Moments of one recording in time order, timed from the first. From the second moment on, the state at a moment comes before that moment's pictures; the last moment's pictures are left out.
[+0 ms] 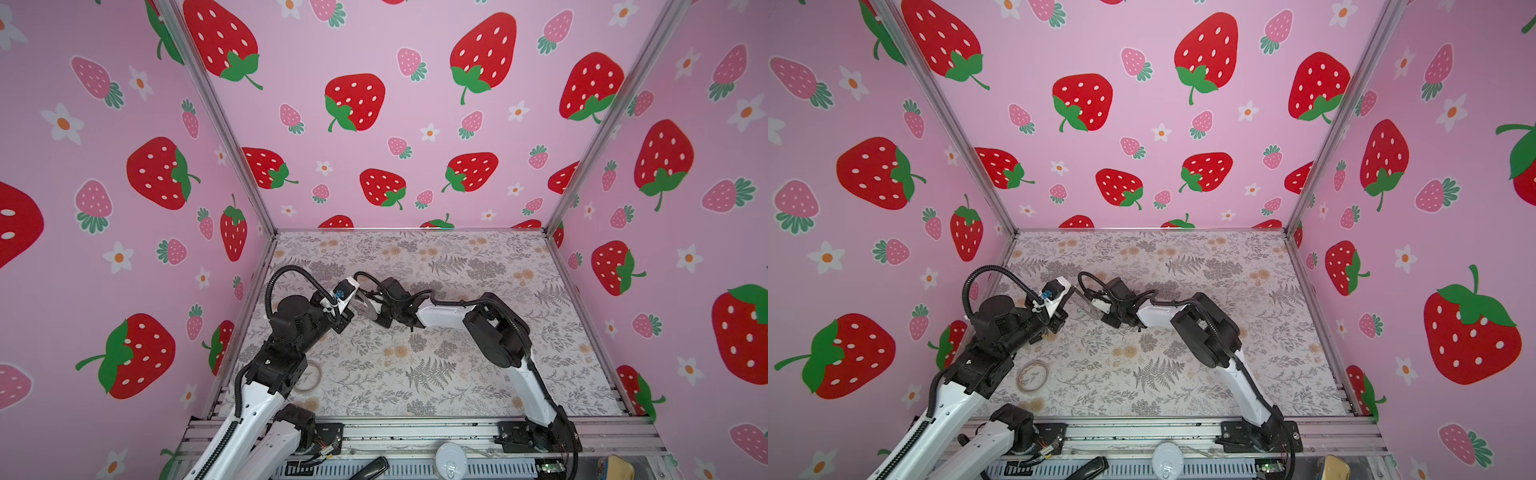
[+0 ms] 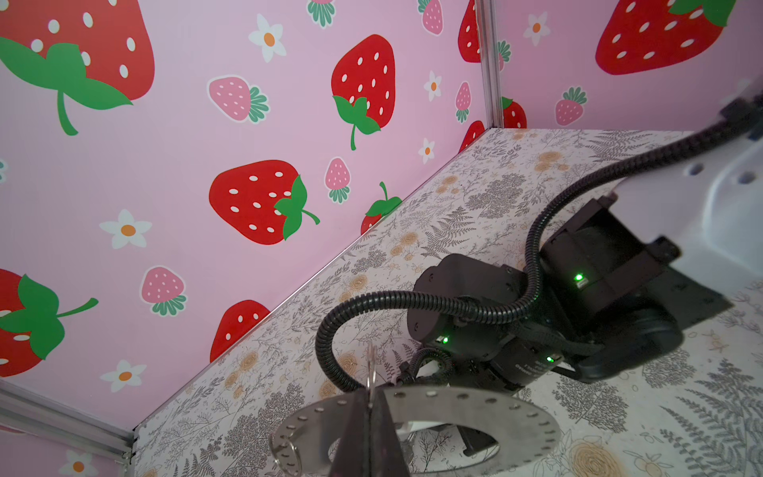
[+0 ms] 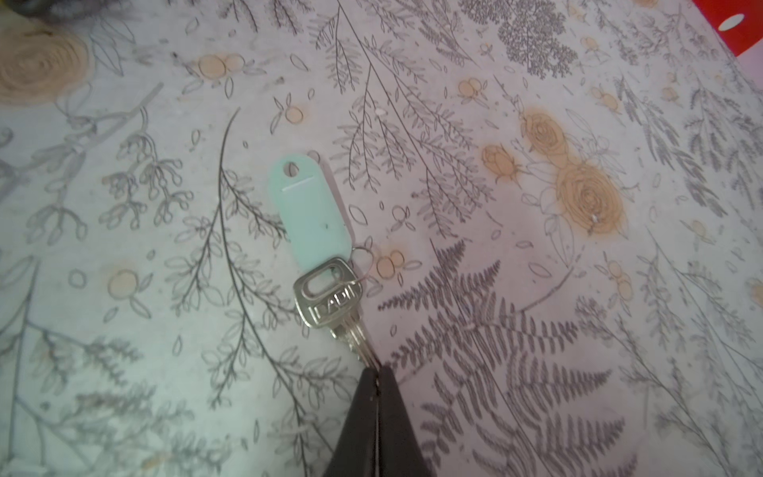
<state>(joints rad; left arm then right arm) -0.33 0.71 0.68 -0.18 0.22 0.47 0.96 2.24 1.48 0.00 -0.08 -0.42</state>
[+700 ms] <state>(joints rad) -0.33 0.71 0.67 -0.17 0.21 0.47 0.83 2.02 1.20 -0.03 -0.18 -0.45</state>
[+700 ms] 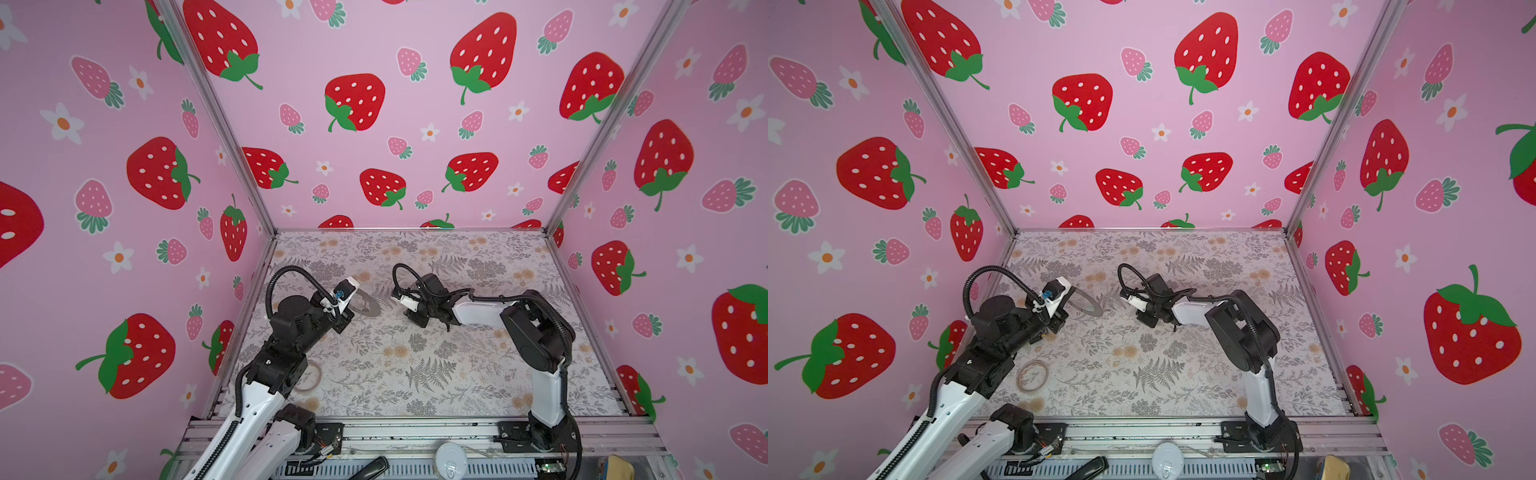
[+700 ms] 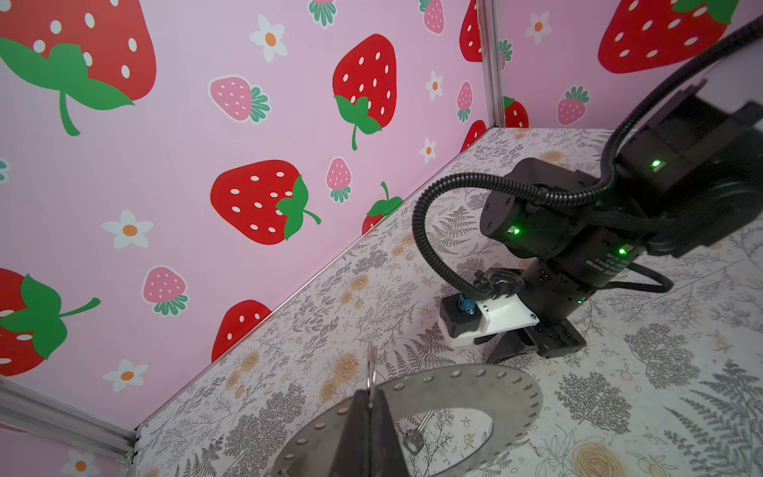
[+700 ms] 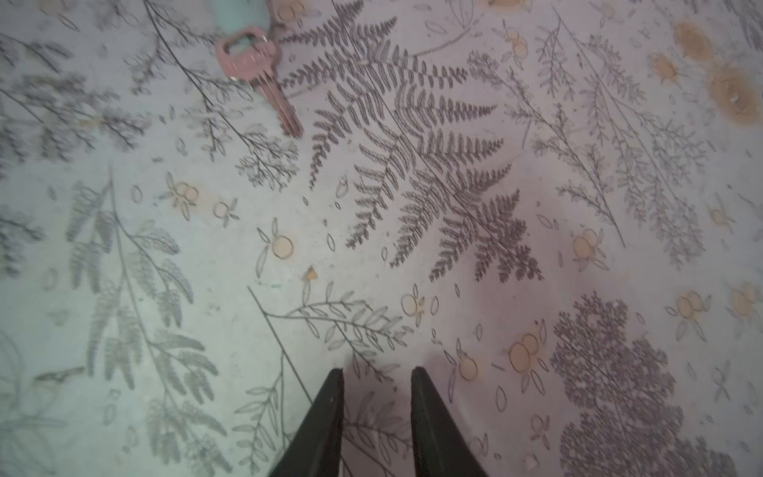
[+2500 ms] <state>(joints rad) -0.33 0.70 0.64 -0.17 0.19 0.47 0.94 2.38 1.72 -0.08 -0.32 0.03</state>
